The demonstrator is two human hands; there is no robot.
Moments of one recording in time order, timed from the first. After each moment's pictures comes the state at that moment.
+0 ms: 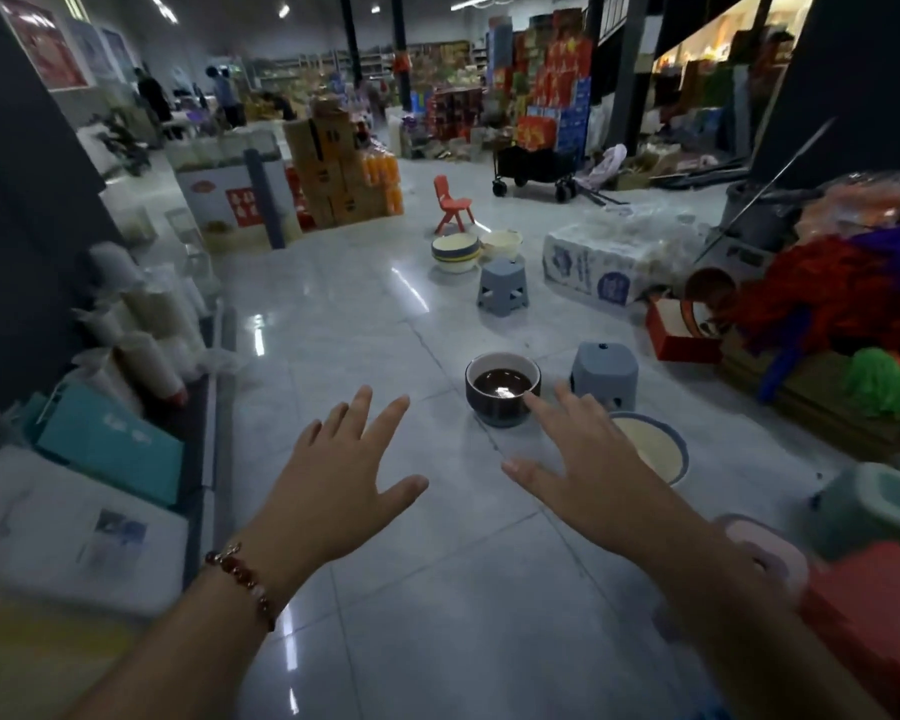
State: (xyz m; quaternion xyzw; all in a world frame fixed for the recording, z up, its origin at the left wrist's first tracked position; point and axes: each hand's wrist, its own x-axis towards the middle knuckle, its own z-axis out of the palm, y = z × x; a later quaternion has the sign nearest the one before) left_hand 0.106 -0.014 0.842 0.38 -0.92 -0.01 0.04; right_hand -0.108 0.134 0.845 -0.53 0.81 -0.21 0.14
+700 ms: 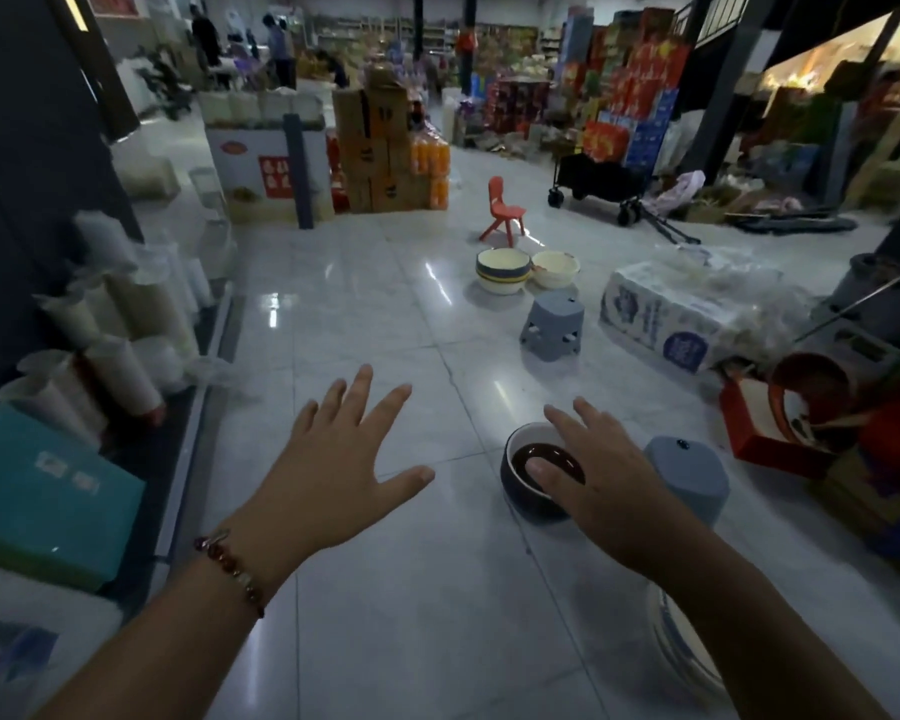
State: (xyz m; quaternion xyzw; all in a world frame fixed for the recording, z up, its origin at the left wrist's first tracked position) left_hand -0.017 -0.470 0.828 0.42 -0.90 -0.06 0.08; right_hand -0.254 -0.330 0.843 -0.55 0.80 -0.18 0.15
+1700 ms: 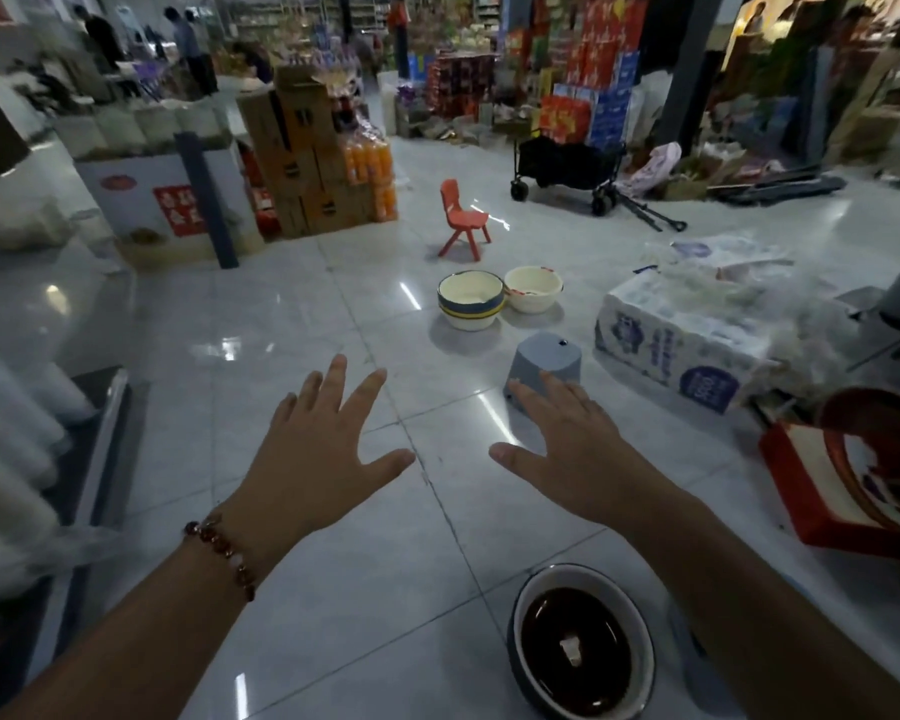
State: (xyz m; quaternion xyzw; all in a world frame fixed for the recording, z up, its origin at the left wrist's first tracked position) left_hand -0.393 -1.034 0.841 0.41 -0.91 -0.03 0.05; right_hand -0.613 -0.890 0.849 -0.55 0.81 -0.14 0.14
